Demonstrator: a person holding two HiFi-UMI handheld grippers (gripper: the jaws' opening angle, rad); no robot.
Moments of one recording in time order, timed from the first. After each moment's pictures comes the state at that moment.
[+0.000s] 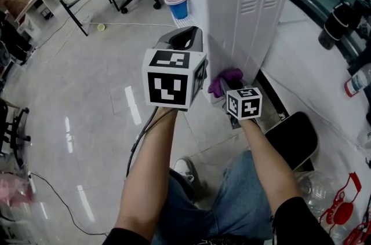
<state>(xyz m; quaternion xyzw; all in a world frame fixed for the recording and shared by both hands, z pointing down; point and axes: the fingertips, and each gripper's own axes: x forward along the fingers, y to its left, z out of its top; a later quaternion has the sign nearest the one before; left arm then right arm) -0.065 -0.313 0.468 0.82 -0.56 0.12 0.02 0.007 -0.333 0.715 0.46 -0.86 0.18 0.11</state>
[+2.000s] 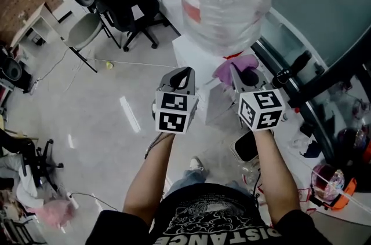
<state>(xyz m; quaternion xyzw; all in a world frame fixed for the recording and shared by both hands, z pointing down) -0.100 -0.335 0.032 0.85 -0.49 0.18 0.05 0.022 -0.332 0.013 0.54 -0.83 0.08 0.07</state>
